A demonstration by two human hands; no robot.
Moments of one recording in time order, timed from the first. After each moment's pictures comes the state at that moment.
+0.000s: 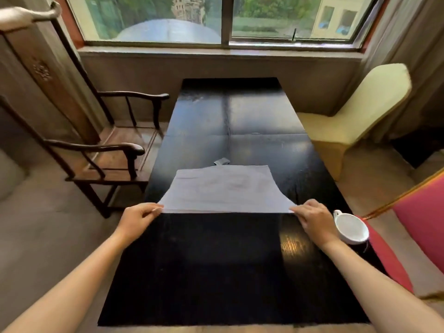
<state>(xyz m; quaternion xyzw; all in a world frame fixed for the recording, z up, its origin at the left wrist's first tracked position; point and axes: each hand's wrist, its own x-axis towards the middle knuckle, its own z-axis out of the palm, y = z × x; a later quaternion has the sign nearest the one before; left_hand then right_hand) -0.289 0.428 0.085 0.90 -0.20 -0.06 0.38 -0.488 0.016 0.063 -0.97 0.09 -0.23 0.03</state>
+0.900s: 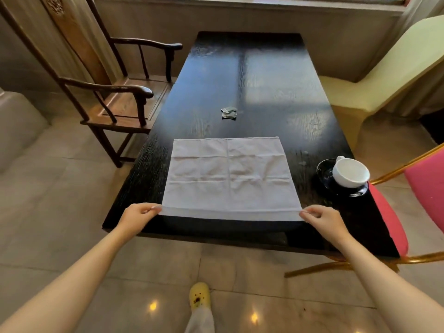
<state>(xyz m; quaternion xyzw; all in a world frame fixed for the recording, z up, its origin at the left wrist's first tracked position) -0.452 0.476 -0.028 0.89 -0.03 -0.17 0.43 -0.636 0.038 -0.019 -0.89 0.24 -0.03 0.38</state>
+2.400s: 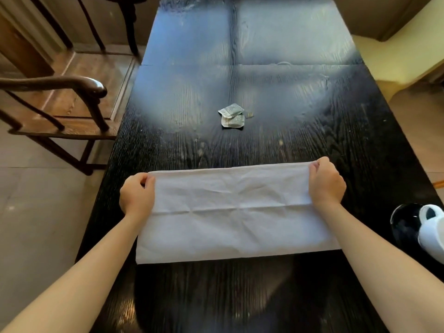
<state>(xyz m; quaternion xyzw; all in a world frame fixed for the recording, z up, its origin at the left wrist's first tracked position) -0.179 0.343 -0.091 0.94 0.06 -0.02 0.35 -0.321 -0.016 -0.088 -0.89 0.43 -0.12 0.12</state>
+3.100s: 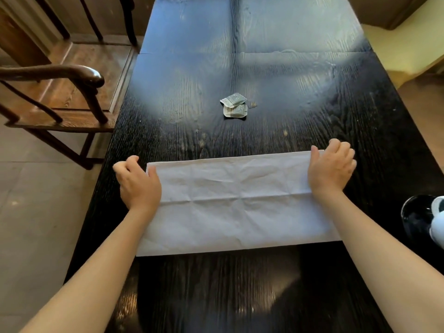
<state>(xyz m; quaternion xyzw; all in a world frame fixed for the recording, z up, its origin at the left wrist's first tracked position) -0.187 0.326 -0.086 0.97 0.06 0.06 0.23 -0.306 -0.007 -0.085 -0.88 0.45 -0.16 0.03</state>
